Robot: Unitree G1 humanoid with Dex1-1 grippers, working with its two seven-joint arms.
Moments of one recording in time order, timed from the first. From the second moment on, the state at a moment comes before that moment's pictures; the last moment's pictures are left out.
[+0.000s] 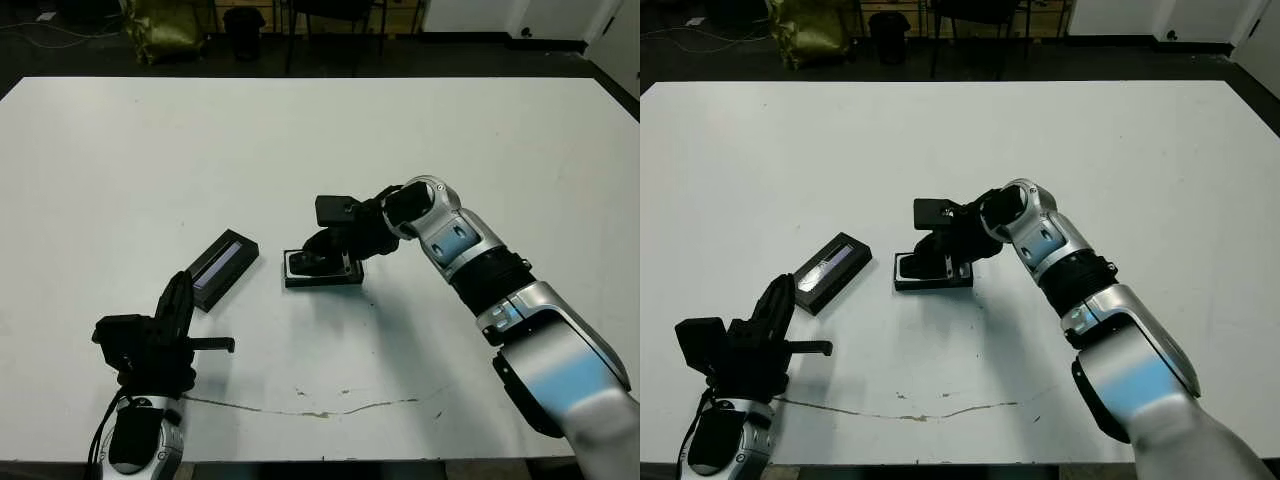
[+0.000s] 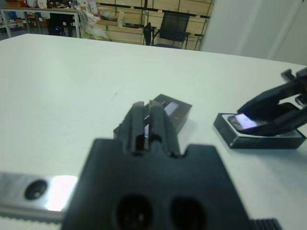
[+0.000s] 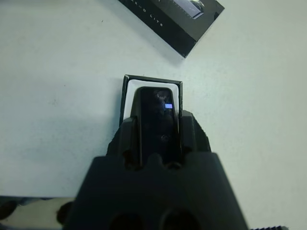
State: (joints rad) left arm 0.38 0.05 -0.04 -0.46 -0.08 0.07 -0.01; right arm -0.94 -0.27 0.55 0.68 -0.22 0.07 1.24
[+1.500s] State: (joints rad) left arm 0.38 0.05 -0.05 -0.46 -0.06 0.10 0.00; right arm -0.98 -0.30 0.45 0.75 -0.22 -0.02 1.18
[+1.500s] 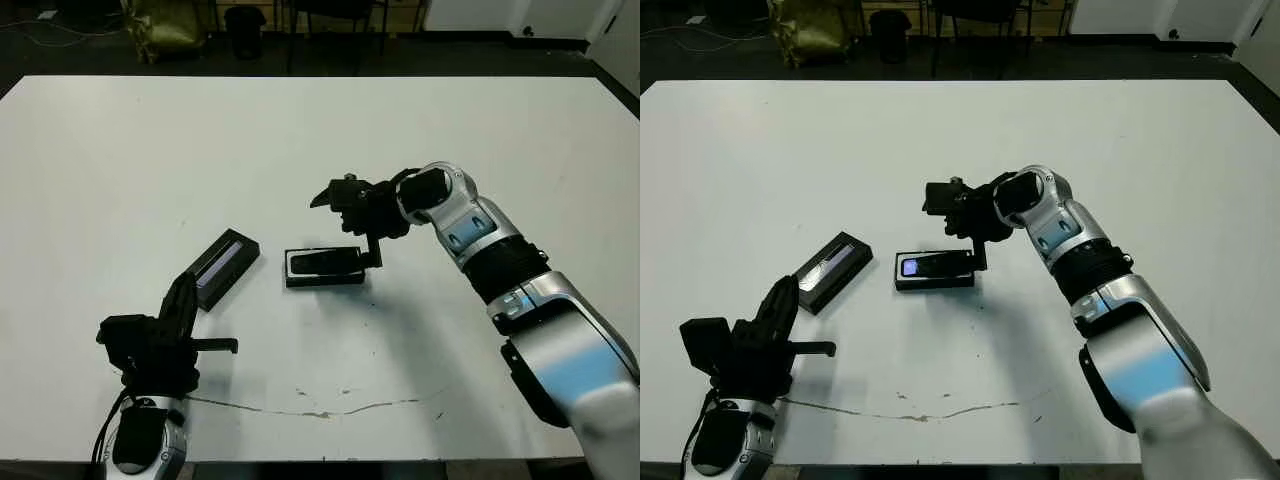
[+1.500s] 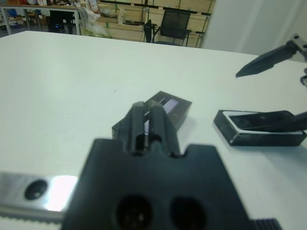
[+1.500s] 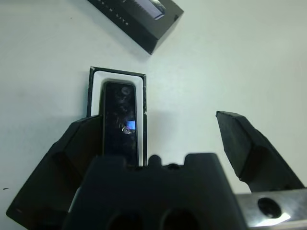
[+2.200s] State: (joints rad) left arm 0.38 0.05 -0.05 -0.46 -0.06 0.08 0.00; right arm -0.93 -0.31 0.13 0.52 0.05 0.13 0.93
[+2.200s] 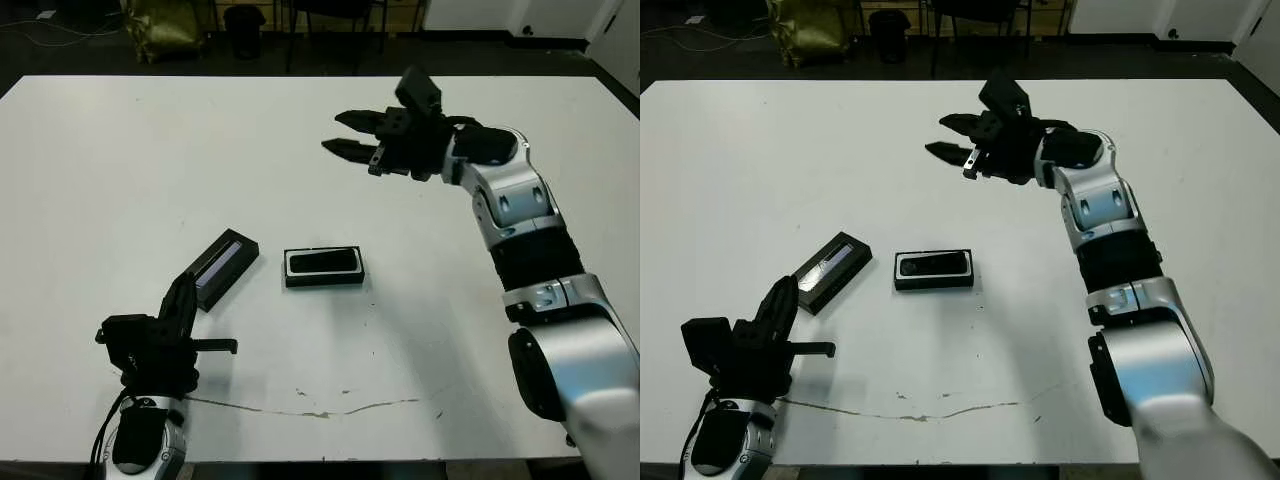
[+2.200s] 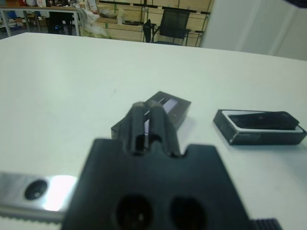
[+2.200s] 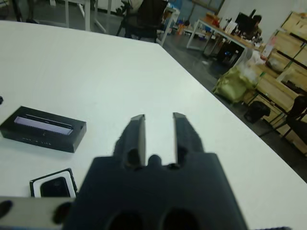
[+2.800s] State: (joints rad) left arm 0.38 0.05 -0.05 -0.46 -0.06 0.08 0.00; right arm -0.77 -0.35 0.18 0.37 0.01 0.06 0.85
